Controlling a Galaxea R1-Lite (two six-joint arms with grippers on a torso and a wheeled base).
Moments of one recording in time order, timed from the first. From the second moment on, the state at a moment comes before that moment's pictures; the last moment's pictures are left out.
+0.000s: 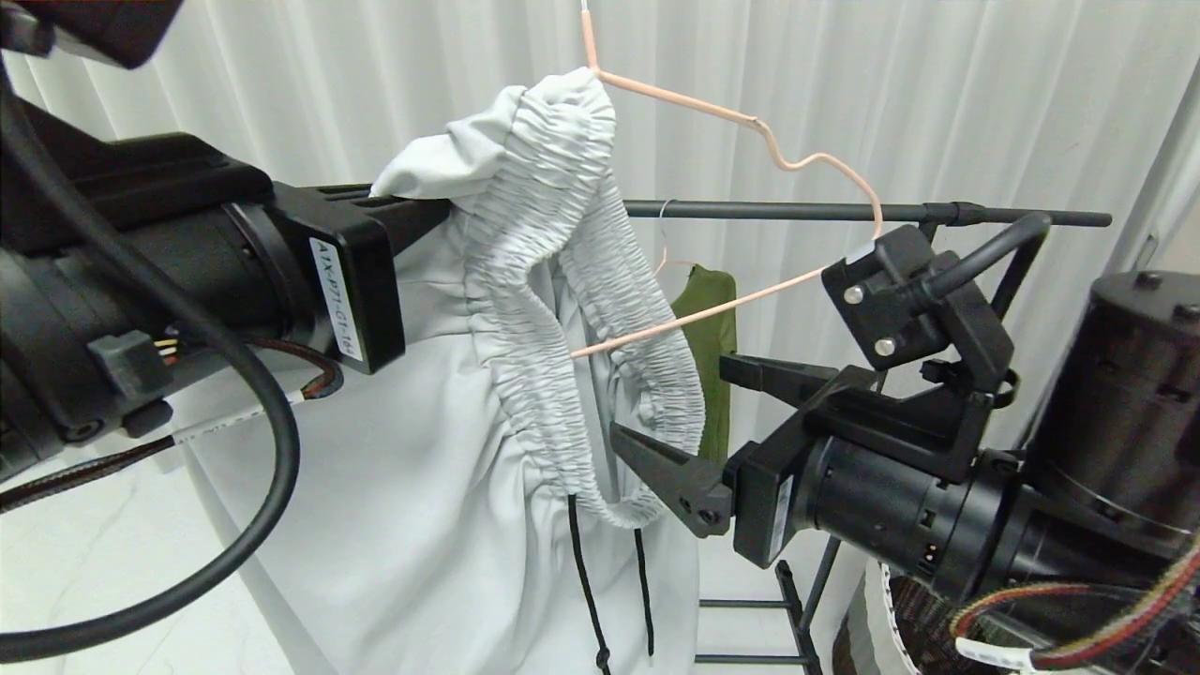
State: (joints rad) left arm -0.85 1.27 -1.02 -0.25 0.41 0.25; right arm 1.11 1.55 -0.83 -0.67 -0.20 0.11
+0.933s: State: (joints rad) left arm -0.87 1.26 -1.03 -0.27 0.41 0.25; right arm 1.05 1.59 -0.82 -0.67 -0.21 0.11
